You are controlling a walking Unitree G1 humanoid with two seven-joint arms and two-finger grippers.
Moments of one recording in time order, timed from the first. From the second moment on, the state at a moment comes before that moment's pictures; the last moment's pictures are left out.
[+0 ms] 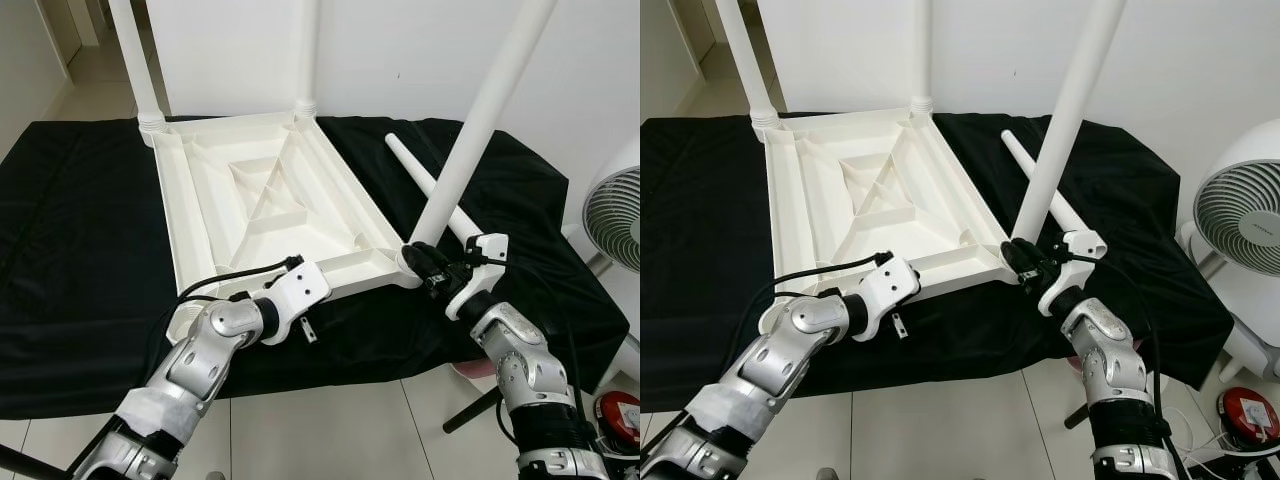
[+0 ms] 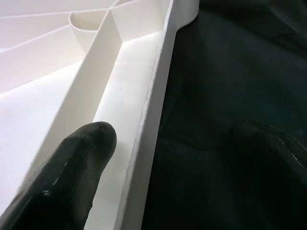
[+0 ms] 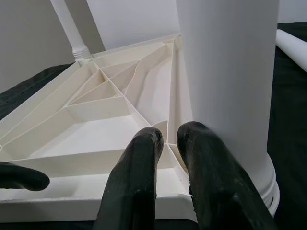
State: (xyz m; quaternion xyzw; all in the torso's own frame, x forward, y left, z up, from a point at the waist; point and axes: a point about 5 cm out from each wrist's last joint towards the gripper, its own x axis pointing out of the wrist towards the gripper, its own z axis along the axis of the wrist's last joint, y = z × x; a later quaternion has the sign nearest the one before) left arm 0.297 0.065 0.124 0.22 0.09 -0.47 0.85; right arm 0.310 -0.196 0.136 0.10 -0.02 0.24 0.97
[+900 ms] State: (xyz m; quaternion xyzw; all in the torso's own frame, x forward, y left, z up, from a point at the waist) left arm 0.305 0.044 0.121 0.16 0.11 -0.45 0.87; right arm 0.287 -0.124 0.168 0.20 -0.13 0.22 0.95
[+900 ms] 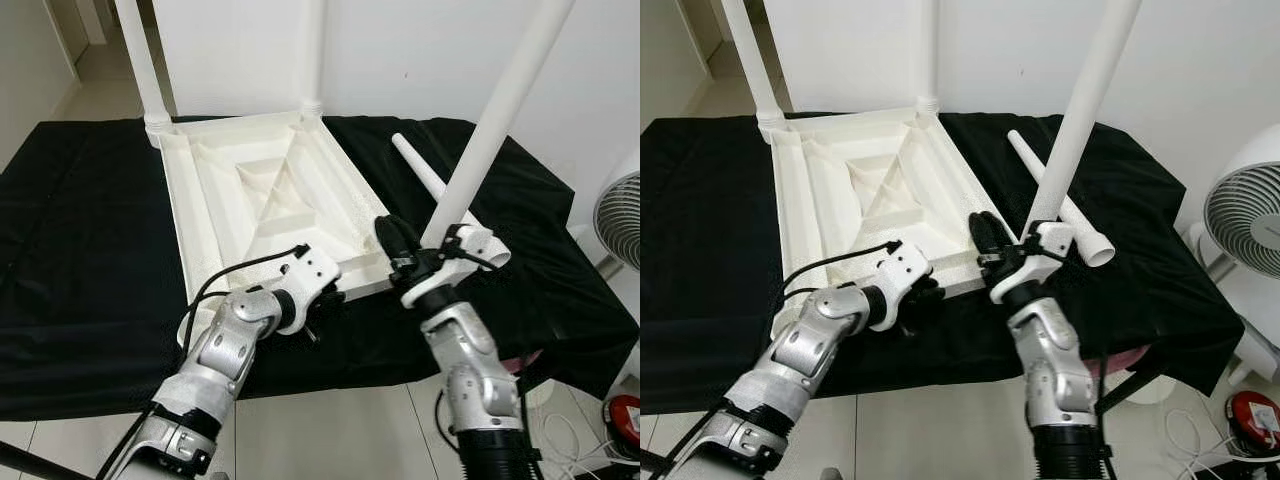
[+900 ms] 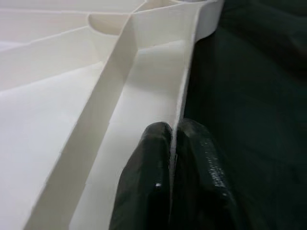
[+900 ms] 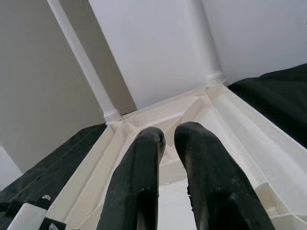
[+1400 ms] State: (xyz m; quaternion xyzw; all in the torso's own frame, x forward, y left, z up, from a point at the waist) left arm 0.296 0.041 0.123 0.15 0.11 -0.43 0.88; right arm 0.285 -0.125 0.170 0.18 -0.13 0.20 0.95
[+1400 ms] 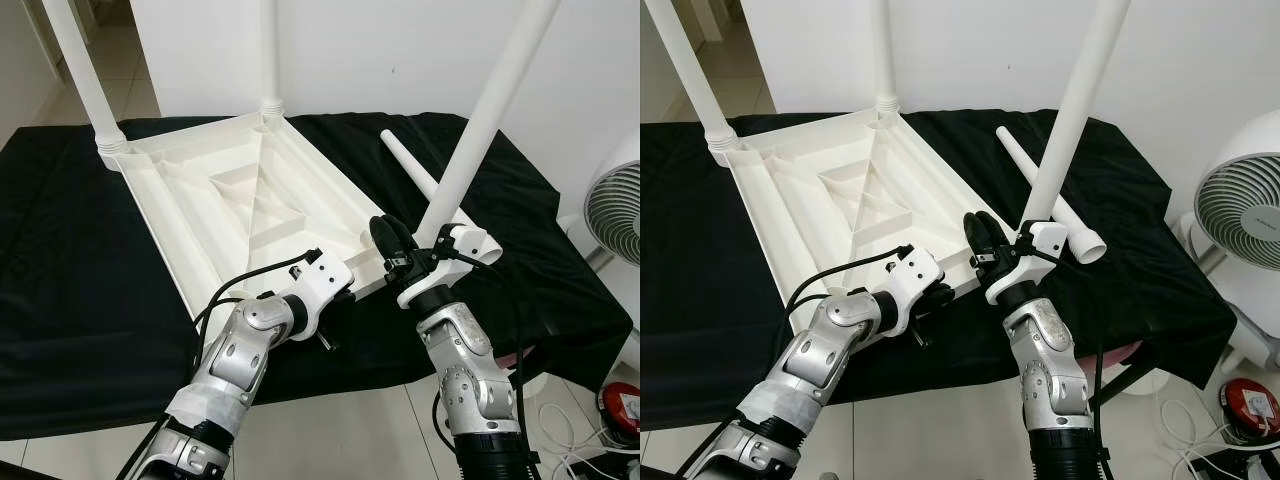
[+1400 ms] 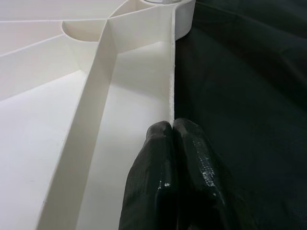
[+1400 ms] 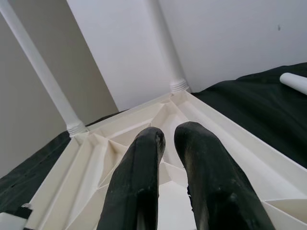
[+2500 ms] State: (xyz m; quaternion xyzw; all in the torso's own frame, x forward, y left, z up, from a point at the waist) left arm 0.290 0.081 0.144 0.07 0.09 -0.33 0.94; right arm 0.294 -0.125 0.167 0.18 -0.13 0.15 0.96
